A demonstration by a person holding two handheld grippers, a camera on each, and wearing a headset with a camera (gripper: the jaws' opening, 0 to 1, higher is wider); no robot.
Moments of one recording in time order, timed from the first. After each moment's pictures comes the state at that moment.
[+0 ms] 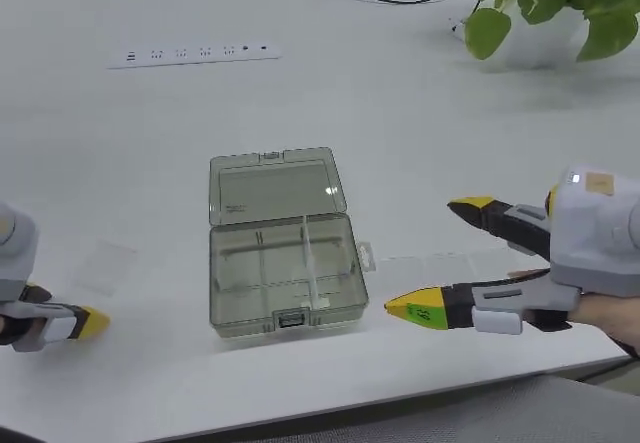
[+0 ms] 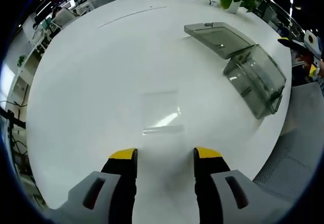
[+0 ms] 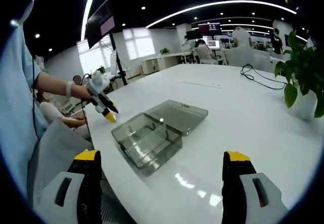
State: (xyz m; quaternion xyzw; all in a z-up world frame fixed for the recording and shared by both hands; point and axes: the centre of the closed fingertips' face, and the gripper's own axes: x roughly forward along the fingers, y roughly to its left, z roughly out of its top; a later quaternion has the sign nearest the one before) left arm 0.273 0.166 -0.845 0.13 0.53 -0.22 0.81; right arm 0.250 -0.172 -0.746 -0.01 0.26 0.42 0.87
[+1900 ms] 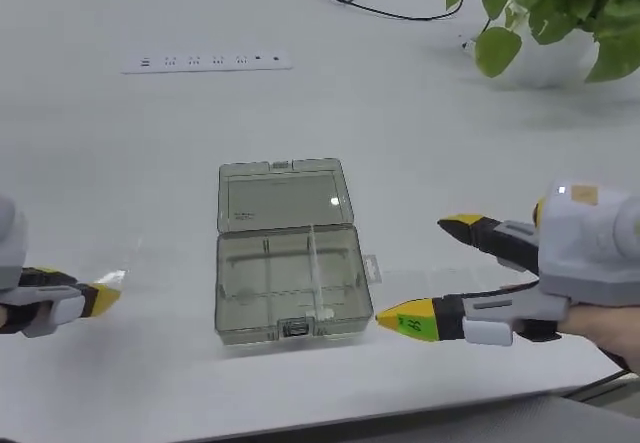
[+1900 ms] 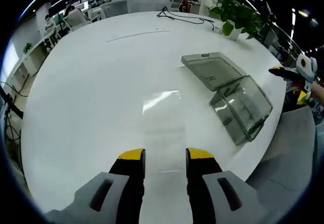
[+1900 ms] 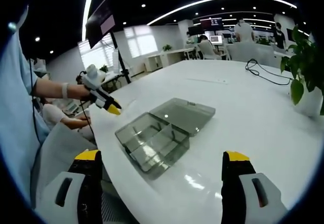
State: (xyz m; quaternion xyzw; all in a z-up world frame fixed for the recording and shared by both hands) left arm 0.281 0.134 -0.804 0.05 0.46 -0.22 0.86; right arm 0.255 -0.162 -0.753 0.00 0.27 0.43 0.86
